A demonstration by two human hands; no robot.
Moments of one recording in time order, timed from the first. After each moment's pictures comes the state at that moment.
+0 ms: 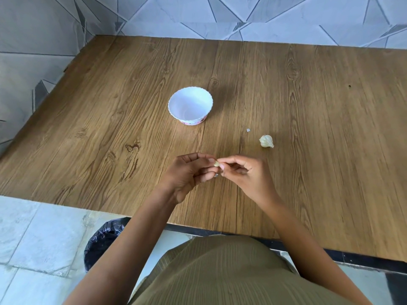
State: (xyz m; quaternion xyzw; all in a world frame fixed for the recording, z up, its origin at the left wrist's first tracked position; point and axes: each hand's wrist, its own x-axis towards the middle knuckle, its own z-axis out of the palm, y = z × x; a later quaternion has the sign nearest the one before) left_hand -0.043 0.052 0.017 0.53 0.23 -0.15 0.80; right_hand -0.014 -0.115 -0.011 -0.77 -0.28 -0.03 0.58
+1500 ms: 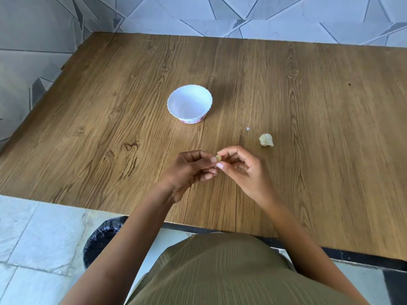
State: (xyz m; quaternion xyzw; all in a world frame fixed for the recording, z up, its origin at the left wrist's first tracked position) left_hand -0.044 0.055 0.017 0.59 0.15 -0.17 0.77; right_hand -0.012 -0.113 -0.014 -0.74 -0.27 0.01 0.61
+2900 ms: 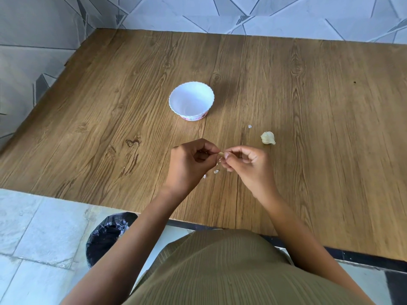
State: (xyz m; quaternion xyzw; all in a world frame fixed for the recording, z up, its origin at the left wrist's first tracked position) left_hand -0.048 0.039 0.020 0.83 0.05 0.10 0.54; right_hand -0.014 -0.106 -0.004 -0.72 -0.11 0.05 0.68
